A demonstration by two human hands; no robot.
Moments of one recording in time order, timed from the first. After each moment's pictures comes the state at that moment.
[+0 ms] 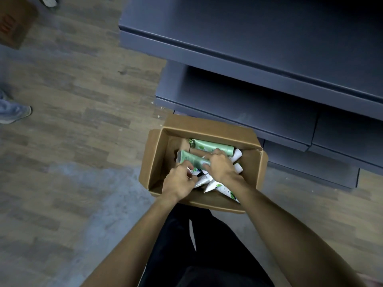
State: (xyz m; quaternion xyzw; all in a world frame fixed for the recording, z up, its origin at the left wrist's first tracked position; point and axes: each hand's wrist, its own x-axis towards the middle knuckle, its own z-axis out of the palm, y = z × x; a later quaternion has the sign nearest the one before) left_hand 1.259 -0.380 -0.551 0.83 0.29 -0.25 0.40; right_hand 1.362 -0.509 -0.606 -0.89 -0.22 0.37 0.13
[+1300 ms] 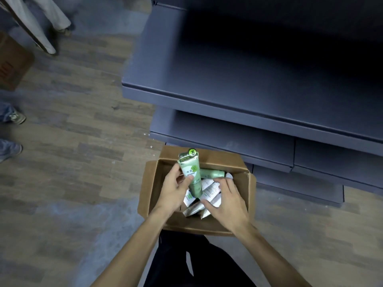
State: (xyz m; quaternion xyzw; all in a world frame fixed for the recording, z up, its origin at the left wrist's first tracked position) left_hand 1.305 -0.359 -0.506 0.67 0.25 -0.05 0.69; right_hand 1.326 -0.545 -0.529 -0.94 -0.14 0.19 0.26
